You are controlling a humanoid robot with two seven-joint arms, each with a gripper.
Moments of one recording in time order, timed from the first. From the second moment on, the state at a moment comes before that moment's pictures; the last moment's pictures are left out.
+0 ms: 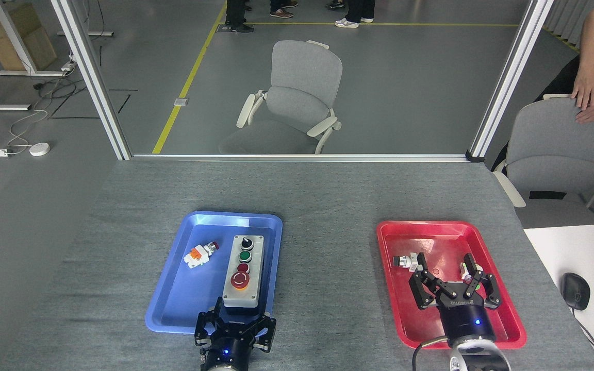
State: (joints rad) left arm -0.12 -0.13 -0.24 -1.16 -1.59 0.23 0.09; right arm -0.10 -0.03 -0.08 -1.36 1.42 -0.12 -0.17
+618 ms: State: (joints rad) left arm -0.29 -0.13 -0.24 -0.94 -1.47 0.23 0.11; right arm -0.11 -0.01 -0.07 -1.36 1.43 -0.12 -0.18
